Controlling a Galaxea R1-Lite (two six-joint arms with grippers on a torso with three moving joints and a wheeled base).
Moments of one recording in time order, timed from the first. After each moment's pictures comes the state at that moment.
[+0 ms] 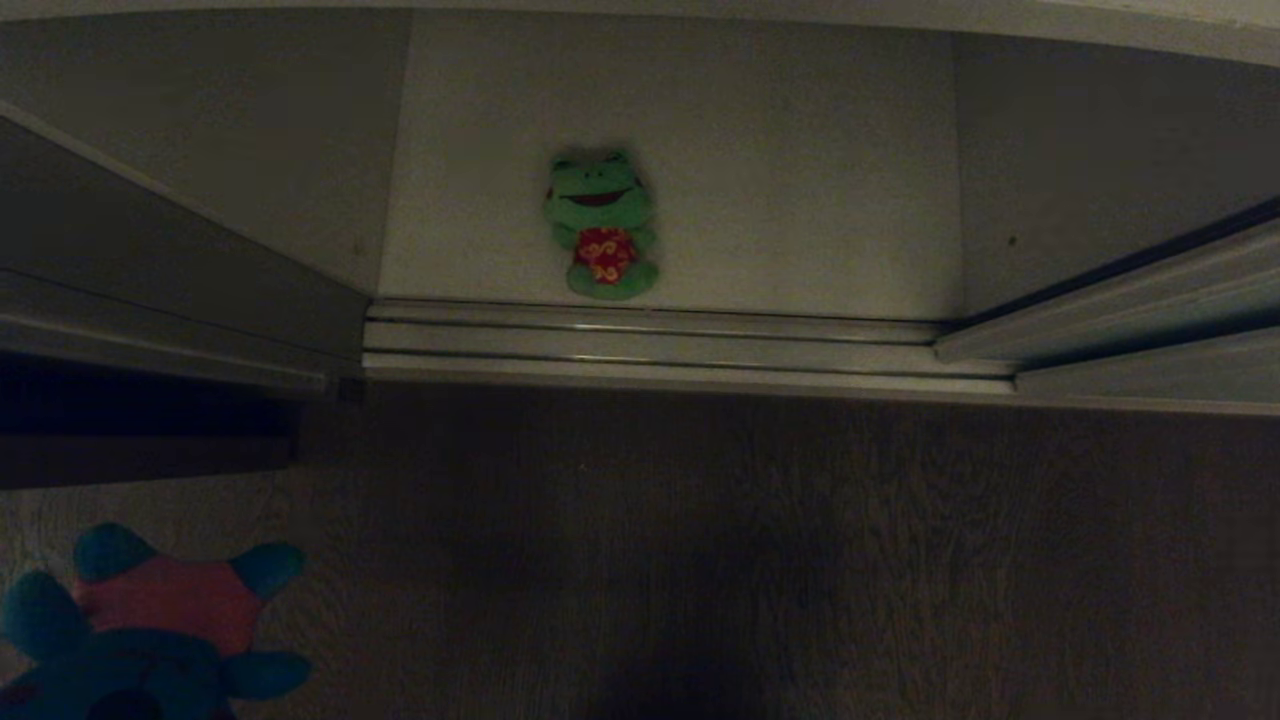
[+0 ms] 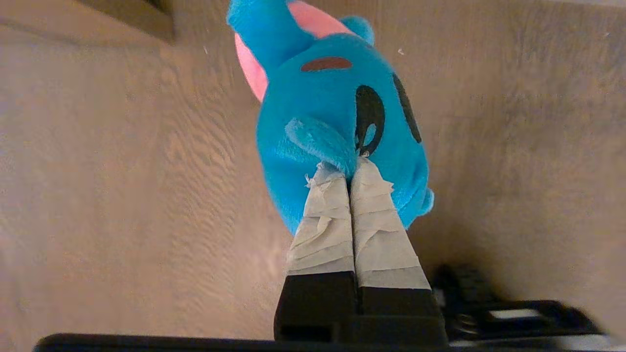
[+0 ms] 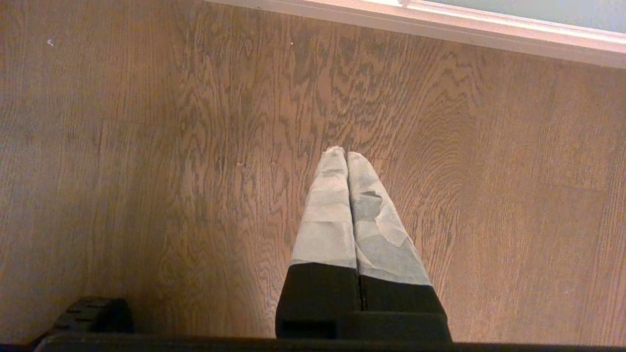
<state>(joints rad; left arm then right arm) 0.00 0.15 -0.47 0.44 -0.11 0.00 0.00 0.00 0.00 0.00 0.03 -0.04</state>
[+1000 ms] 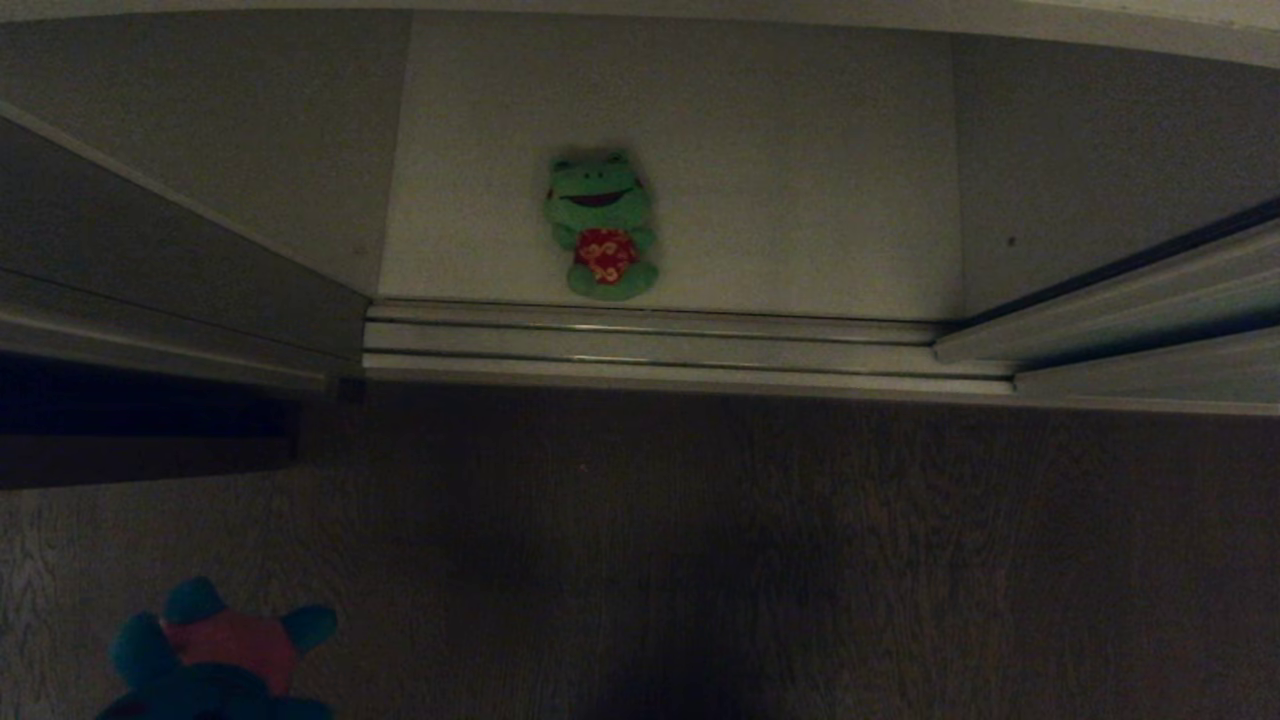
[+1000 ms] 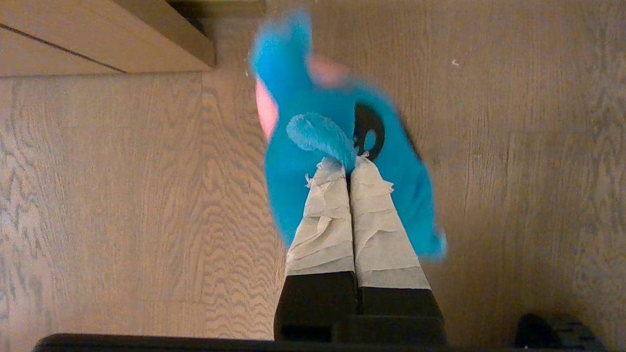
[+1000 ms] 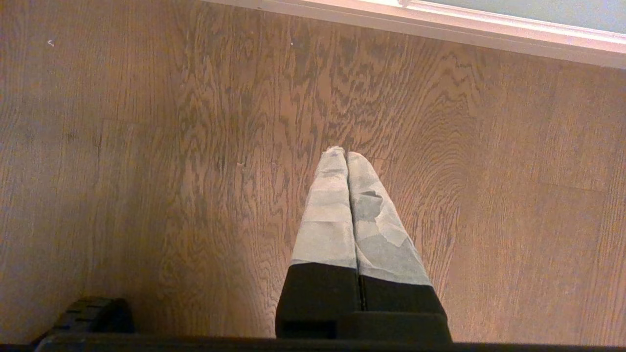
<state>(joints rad) 0.01 0.00 0.00 0.00 -0.02 0.07 0.00 0.00 0.00 0.00 0.03 -0.04</state>
